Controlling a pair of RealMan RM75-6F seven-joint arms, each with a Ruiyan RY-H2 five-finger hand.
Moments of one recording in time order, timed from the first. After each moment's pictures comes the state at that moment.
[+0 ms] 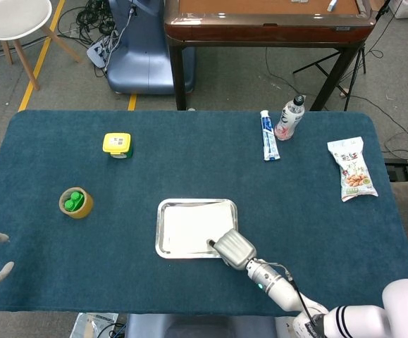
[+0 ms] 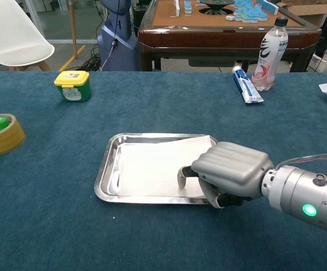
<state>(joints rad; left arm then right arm) 0.00 -1.04 -0.04 -1.62 1.54 1.61 -0.07 0.68 -1.67 0.00 -1.55 -1.27 0.91 -0.68</state>
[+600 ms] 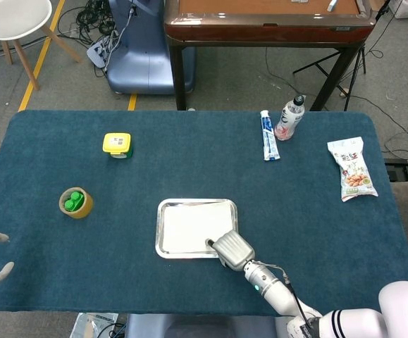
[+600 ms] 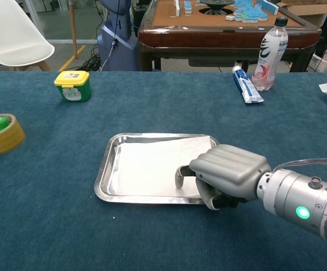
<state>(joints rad) 0.00 -1.04 -0.04 -1.62 1.55 1.61 -0.07 0.67 -1.70 0.01 -1.59 -1.17 0.94 -0.71</state>
